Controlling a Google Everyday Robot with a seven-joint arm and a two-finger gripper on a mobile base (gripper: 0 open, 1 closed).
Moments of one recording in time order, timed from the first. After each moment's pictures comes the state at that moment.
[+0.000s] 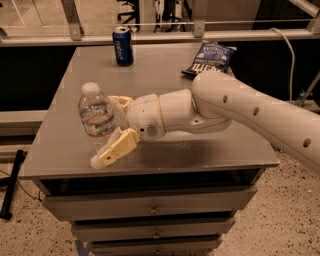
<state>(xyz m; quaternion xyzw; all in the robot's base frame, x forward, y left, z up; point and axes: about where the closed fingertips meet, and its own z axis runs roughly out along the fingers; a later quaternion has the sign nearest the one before) 0.470 0.130 0.879 -0.56 0.55 0.45 0.43</state>
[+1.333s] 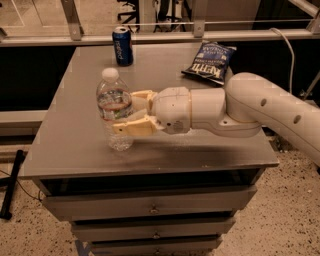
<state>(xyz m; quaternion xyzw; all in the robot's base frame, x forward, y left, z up) 0.481 0.082 0.913 -0.54 0.52 0.42 0.51</state>
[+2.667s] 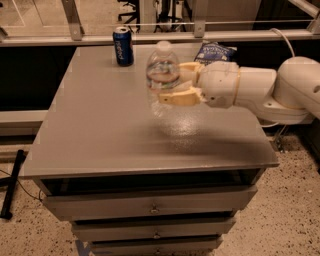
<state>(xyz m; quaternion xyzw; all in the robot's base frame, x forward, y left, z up) 0.548 -0.019 0.952 -0.51 0.52 0.32 0.61</state>
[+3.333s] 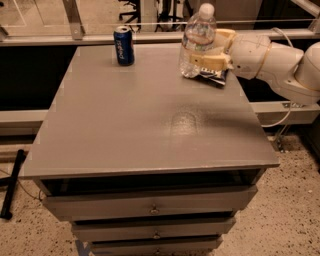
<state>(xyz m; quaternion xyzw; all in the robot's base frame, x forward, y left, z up) 0.644 -0.110 0.992 -0.45 0.50 0.24 0.70</state>
